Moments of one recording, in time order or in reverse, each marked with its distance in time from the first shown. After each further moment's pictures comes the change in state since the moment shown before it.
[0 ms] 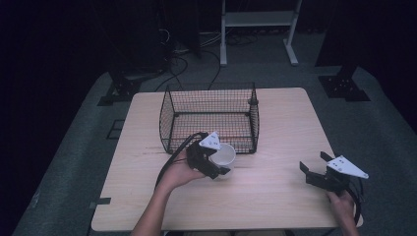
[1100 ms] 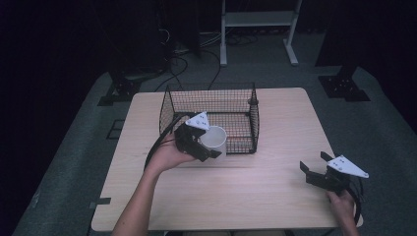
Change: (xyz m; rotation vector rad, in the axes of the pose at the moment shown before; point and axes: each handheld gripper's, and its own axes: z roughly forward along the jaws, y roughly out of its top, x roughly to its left) left arm 0.030 0.024 -0.048 -0.012 0.014 0.008; right arm -0.001 0.000 0.000 0.004 -0.002 0.012
